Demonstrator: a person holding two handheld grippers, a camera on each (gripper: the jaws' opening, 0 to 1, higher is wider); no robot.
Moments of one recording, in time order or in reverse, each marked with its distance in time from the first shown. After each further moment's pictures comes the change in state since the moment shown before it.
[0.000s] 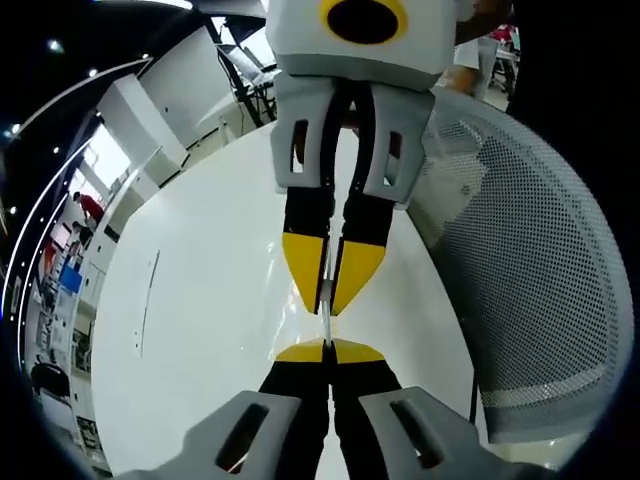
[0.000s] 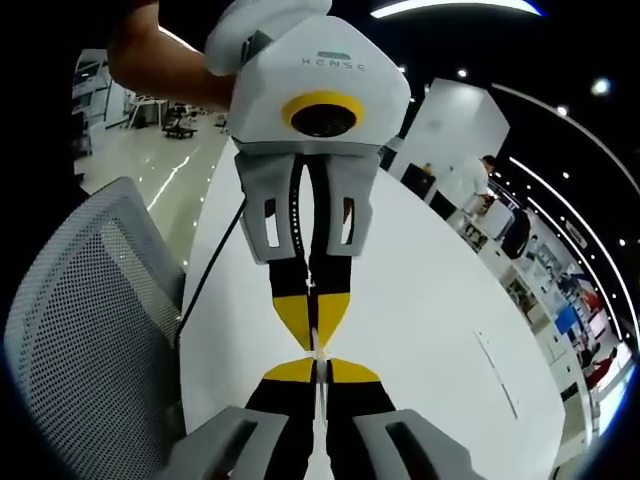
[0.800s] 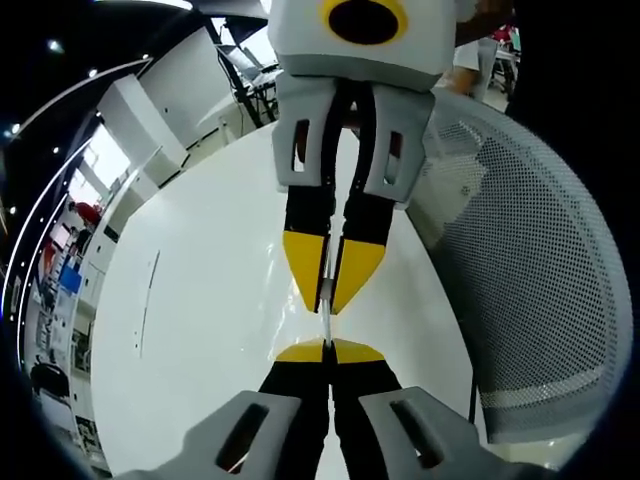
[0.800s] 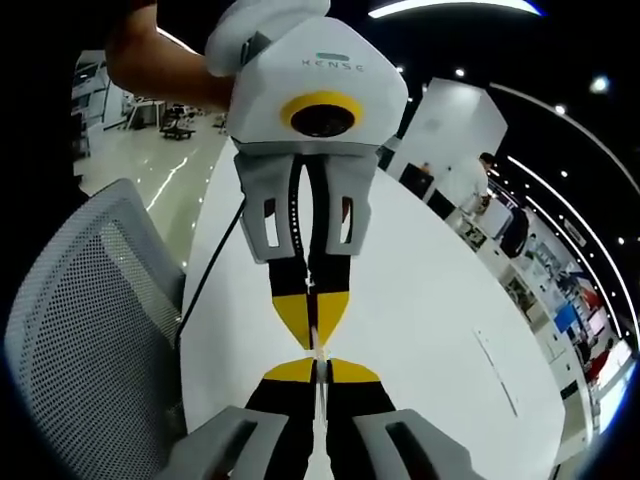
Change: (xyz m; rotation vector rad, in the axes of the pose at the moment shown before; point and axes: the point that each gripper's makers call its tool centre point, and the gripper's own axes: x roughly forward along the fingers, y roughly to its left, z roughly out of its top) left arm -0.001 -0.001 0.001 -0.002 -0.001 -0.002; right arm -0.002 0.001 0.000 0.006 -0.001 -0.005
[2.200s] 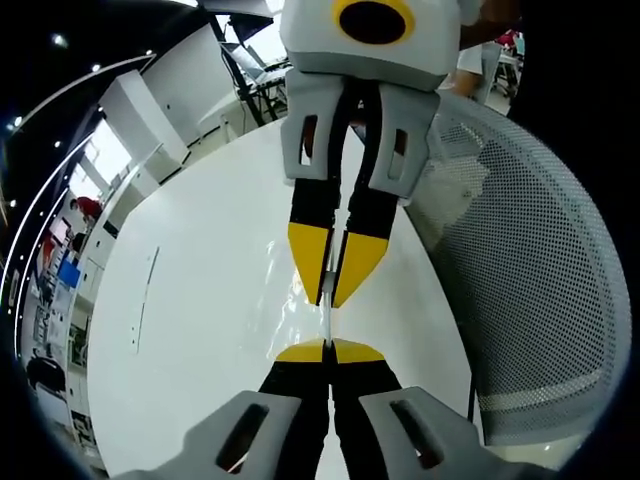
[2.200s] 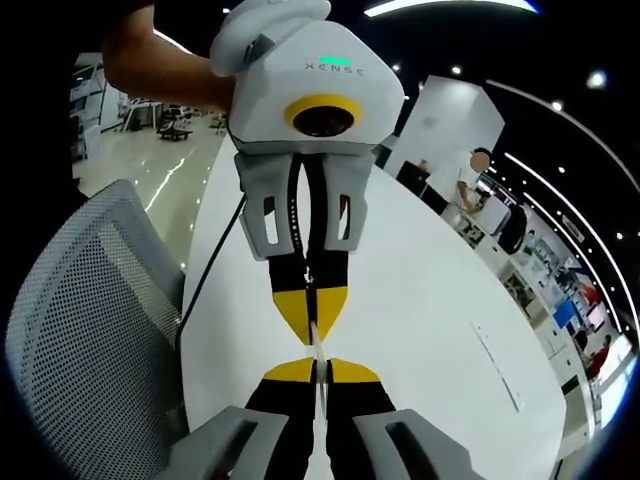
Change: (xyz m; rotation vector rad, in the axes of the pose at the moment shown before) left arm 0.001 0.000 -0.002 -0.024 -0.003 -0.003; right arm -0.001 0.000 -0.003 0.020 0.003 -0.007
